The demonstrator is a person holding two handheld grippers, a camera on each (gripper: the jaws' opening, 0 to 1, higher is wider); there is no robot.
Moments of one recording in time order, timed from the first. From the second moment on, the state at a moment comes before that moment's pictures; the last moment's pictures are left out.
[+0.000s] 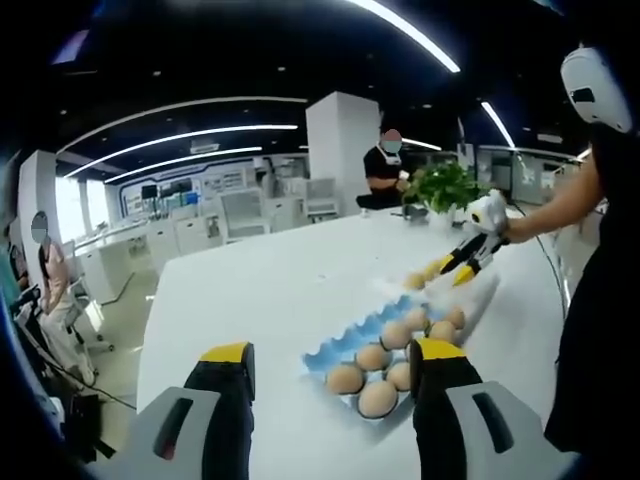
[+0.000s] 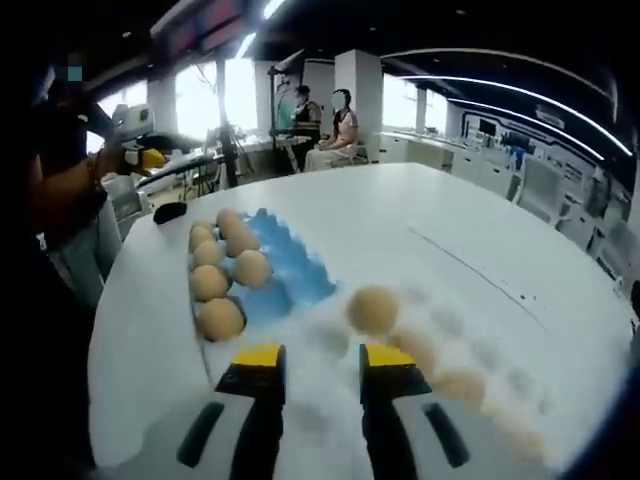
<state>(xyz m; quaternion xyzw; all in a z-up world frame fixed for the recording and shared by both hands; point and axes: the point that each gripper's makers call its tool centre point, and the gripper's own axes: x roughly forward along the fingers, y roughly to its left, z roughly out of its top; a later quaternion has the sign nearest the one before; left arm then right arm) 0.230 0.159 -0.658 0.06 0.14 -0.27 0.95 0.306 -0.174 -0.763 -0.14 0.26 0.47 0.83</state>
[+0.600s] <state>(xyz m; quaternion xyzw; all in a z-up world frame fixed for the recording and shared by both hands) 0.233 0.152 -0.656 0.06 0.14 -0.27 0.95 0.320 -0.293 -0.764 -0.15 0.28 0.35 0.88</state>
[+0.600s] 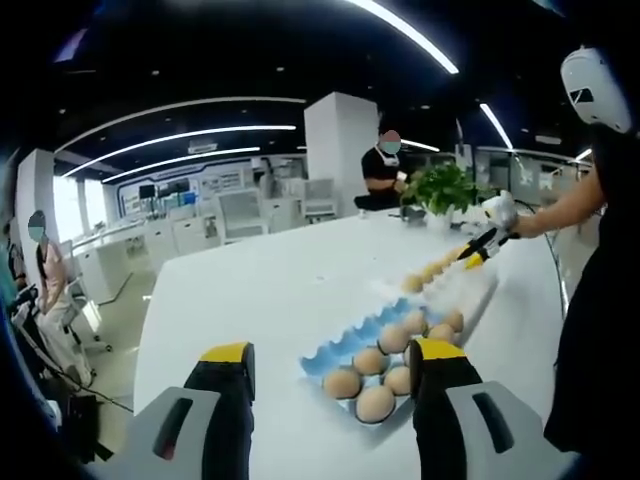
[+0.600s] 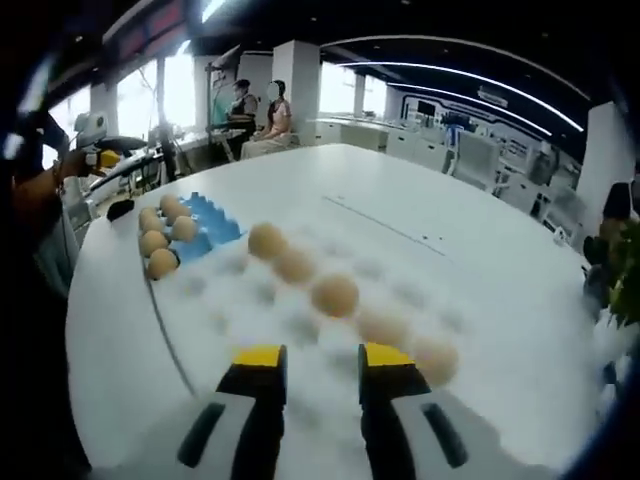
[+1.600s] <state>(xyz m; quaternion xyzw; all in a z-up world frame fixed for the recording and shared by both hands) 0.233 0.153 -0.654 0.06 0.14 -0.27 0.95 0.333 -0.348 -0.785 -0.12 0.34 0.29 0.89</state>
